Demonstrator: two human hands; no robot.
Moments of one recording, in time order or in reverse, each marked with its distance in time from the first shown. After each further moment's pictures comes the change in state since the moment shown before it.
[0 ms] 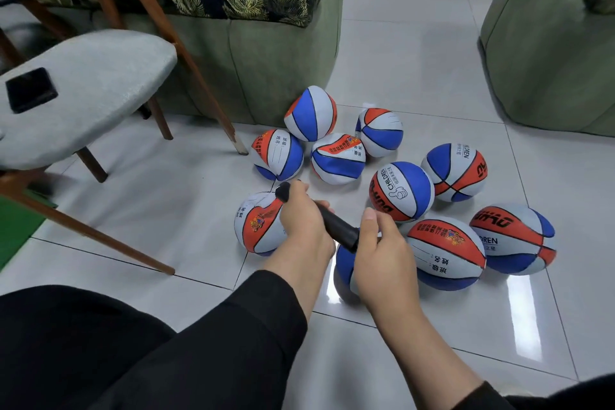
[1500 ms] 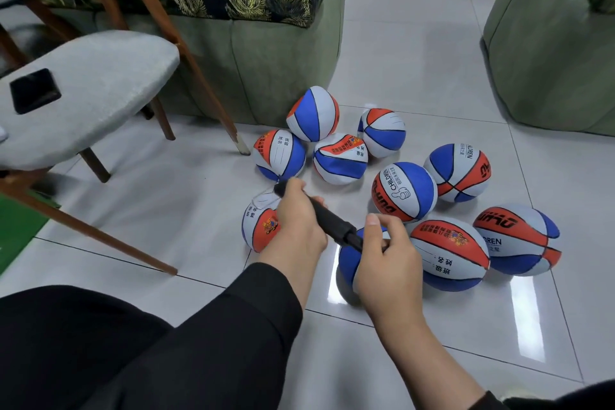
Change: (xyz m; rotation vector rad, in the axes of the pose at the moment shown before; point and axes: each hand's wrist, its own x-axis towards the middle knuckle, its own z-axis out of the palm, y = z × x) left_hand 0.015 0.012 -0.004 0.043 -0.041 -0.047; right_hand -0.012 -0.001 0.000 0.130 0.059 -0.052
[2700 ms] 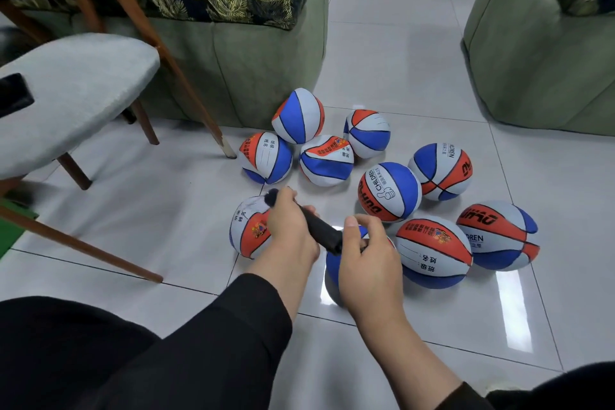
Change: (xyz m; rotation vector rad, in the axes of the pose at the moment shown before) left_hand -0.003 -0.015 0.004 -0.023 0.024 -0.008; right_hand 0.005 0.003 0.000 -0.052 -0.018 0.002
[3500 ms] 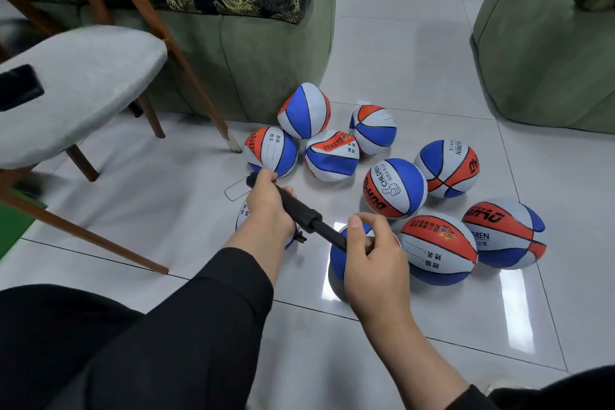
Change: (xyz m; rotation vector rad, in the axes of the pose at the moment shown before) left_hand 0.026 0.040 -0.016 -0.009 0.015 0.048; right_hand -0.008 0.006 -0.001 0.036 0.000 -0.043
